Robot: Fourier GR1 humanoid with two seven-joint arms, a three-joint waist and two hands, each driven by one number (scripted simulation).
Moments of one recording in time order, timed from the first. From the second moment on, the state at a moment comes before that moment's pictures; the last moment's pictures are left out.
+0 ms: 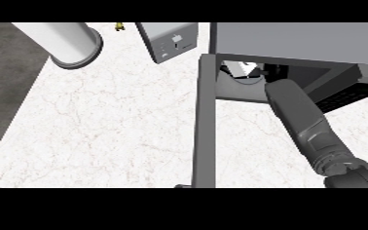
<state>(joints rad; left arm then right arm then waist) 0.48 0.10 0.40 -1.99 0.35 -0.48 -0.24 -1.00 -0.18 -0.08 -0.14 0.15 -0.71 -0.75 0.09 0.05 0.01</state>
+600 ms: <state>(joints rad) 0.43 0.10 0.38 -1.96 0.33 -0.47 -0.23 -1.03 -0.23 -0.13 -0.08 0.12 -0.77 -0.68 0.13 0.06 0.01</state>
